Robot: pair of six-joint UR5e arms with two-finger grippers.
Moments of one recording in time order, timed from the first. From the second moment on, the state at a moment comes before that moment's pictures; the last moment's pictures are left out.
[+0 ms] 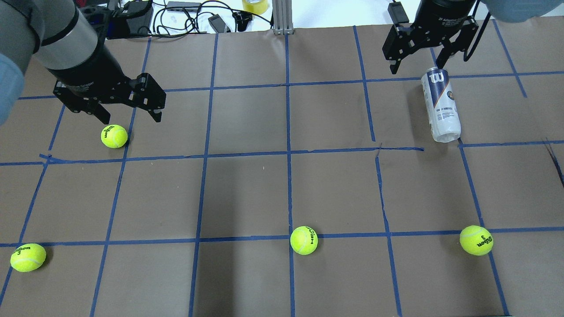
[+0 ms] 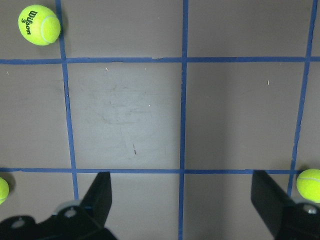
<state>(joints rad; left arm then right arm) -1.54 -1.49 -1.62 -1.58 1.60 0.02 1.46 -1.24 1.34 -1.76 -1.57 -0.10</state>
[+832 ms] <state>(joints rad) -1.53 -1.49 -1.62 -1.58 1.60 0.02 1.33 -0.87 1.25 -2.05 -1.58 -0.08</state>
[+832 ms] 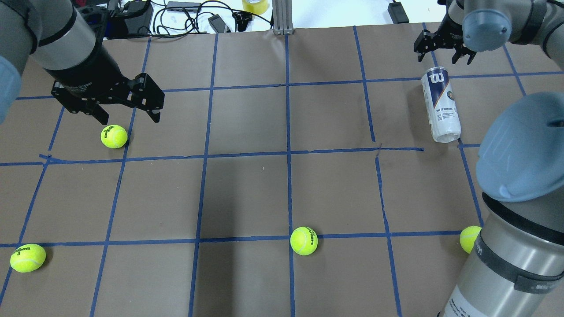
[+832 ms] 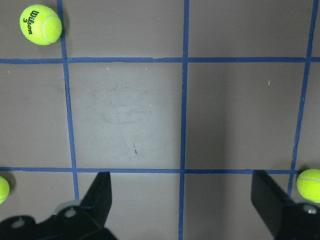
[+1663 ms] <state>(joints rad) -1.53 -1.49 -1.62 -1.58 1.60 0.02 1.29 -0.79 1.25 -2.07 -1.57 -0.18</state>
